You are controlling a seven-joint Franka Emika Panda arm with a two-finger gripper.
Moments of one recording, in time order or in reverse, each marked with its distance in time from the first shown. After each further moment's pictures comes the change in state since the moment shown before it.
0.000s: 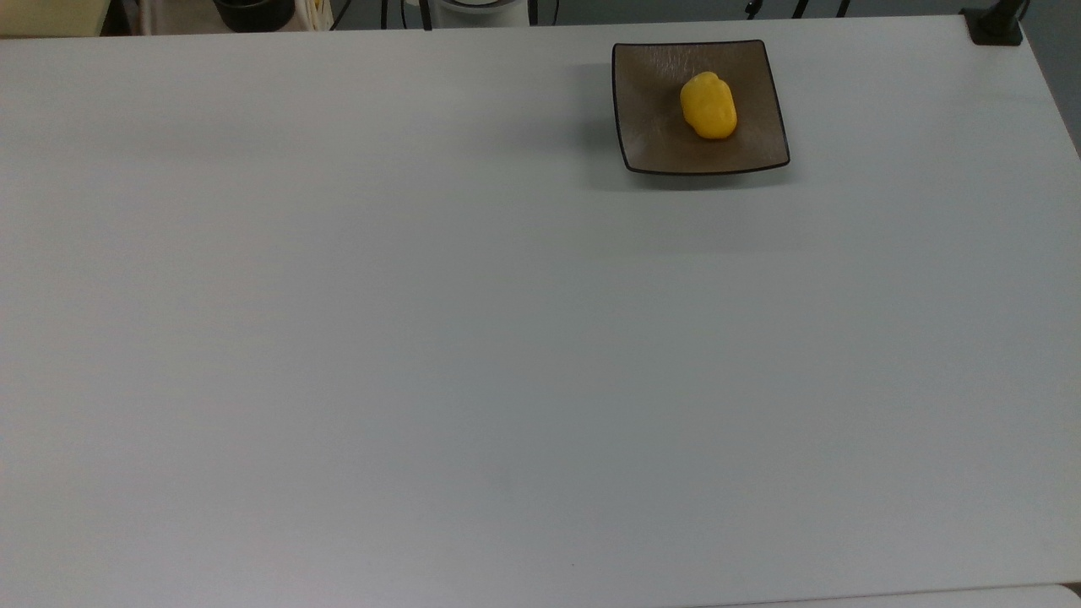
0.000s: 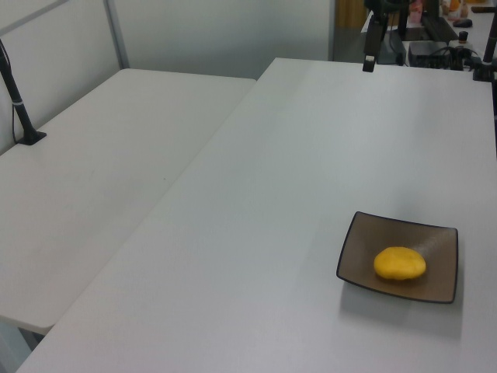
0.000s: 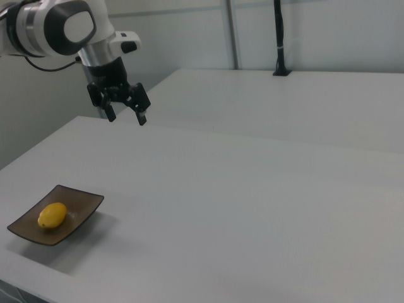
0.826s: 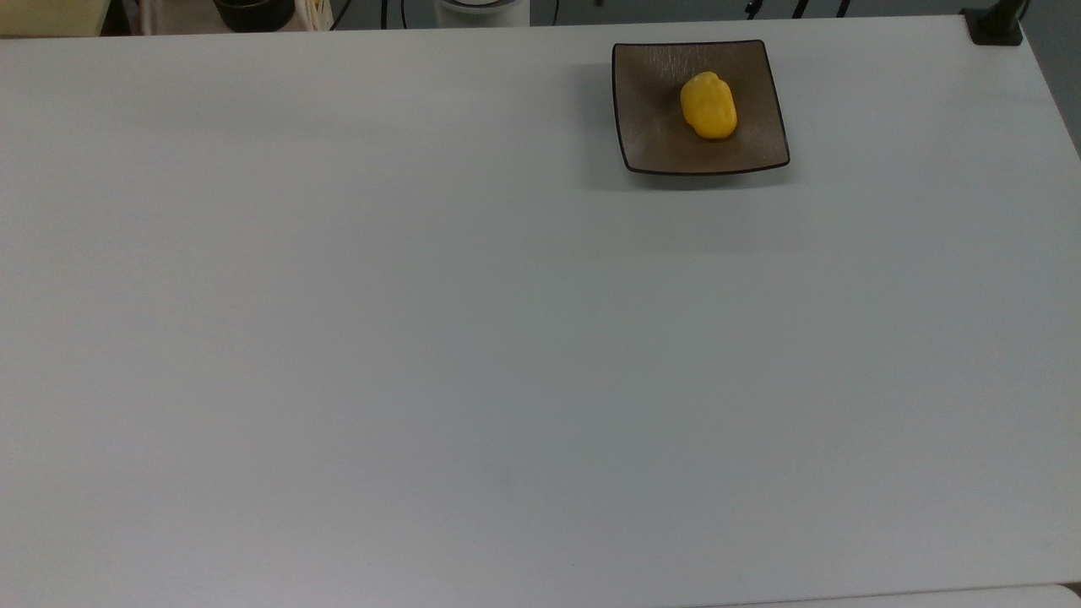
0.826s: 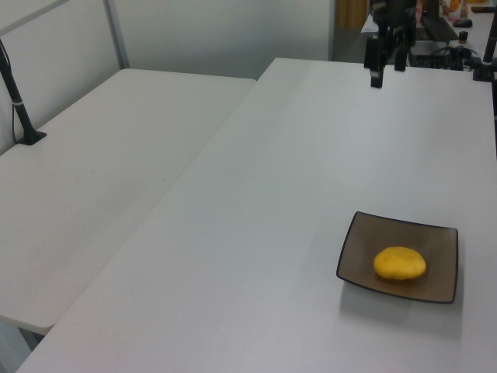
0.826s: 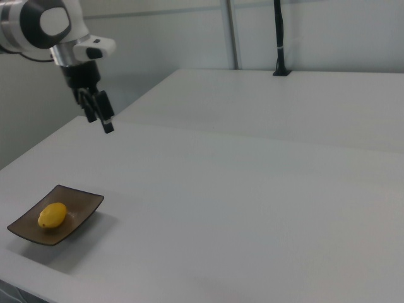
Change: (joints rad) arm 0.055 -0.021 0.049 0.012 -0.009 -0.142 0.522
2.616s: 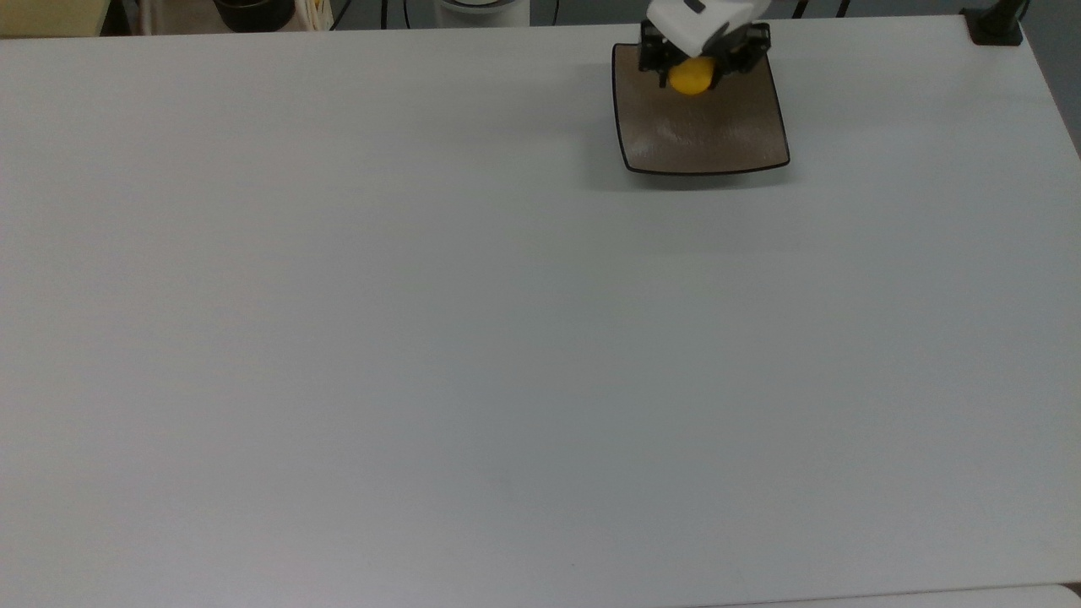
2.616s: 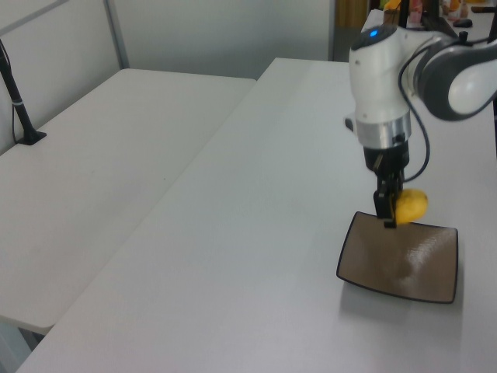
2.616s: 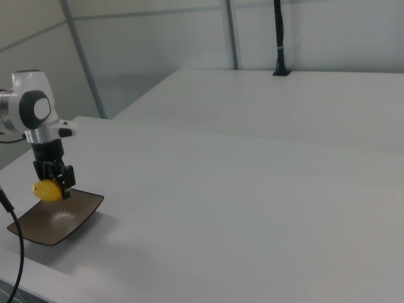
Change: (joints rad) arm 0.135 0.201 0.220 -0.264 0.053 0.295 0.009
